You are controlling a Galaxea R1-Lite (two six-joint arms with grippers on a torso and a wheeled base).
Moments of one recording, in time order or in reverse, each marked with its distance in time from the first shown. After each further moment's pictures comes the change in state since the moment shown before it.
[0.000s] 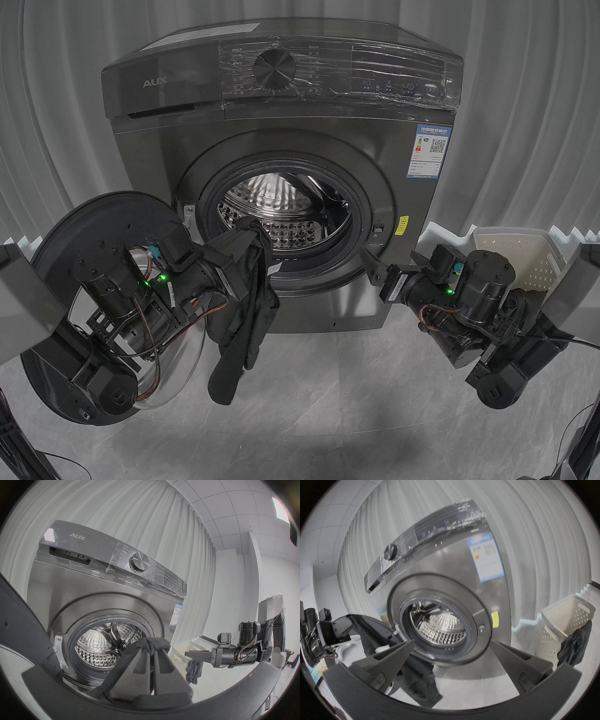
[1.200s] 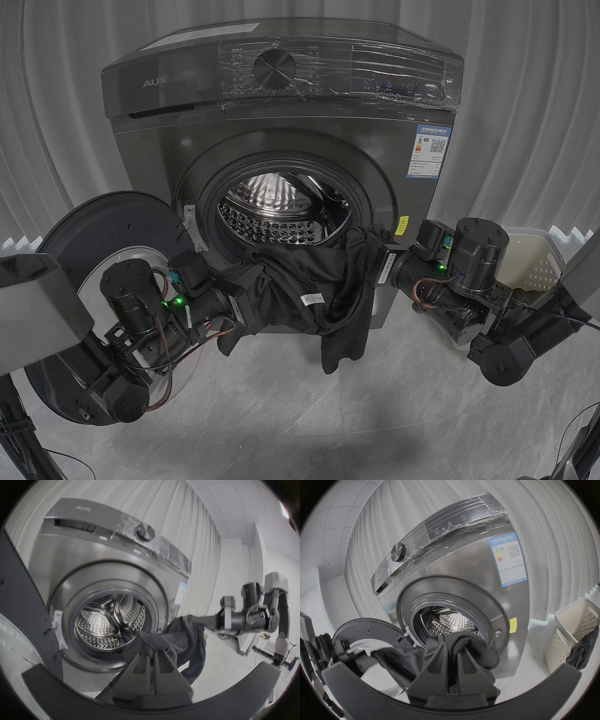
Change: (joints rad) left arm 0.004 0.099 0.036 -0.001 0.001 0.017; right arm 0.005 -0.055 -0.160 0.259 0.100 0.012
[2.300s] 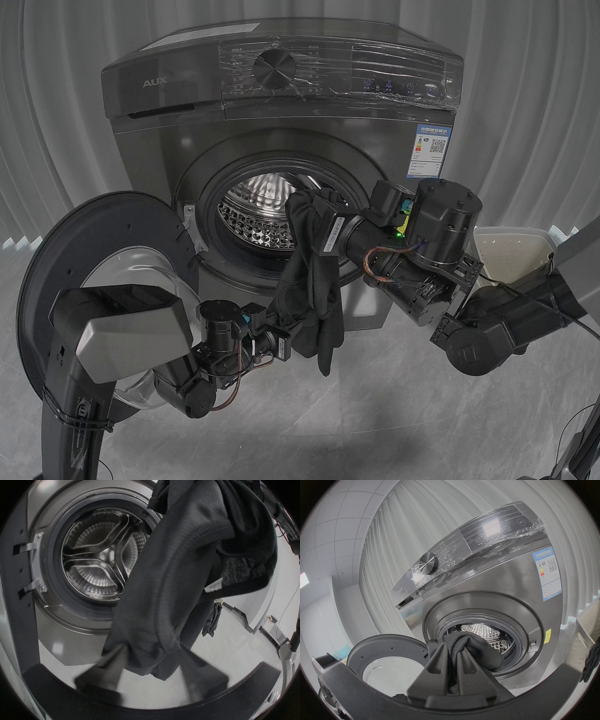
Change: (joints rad) left arm -0.019 0.449 -0.304 0.180 0.069 0.069; right arm 0.134 0.042 -0.271 0.102 -0.011 0.003
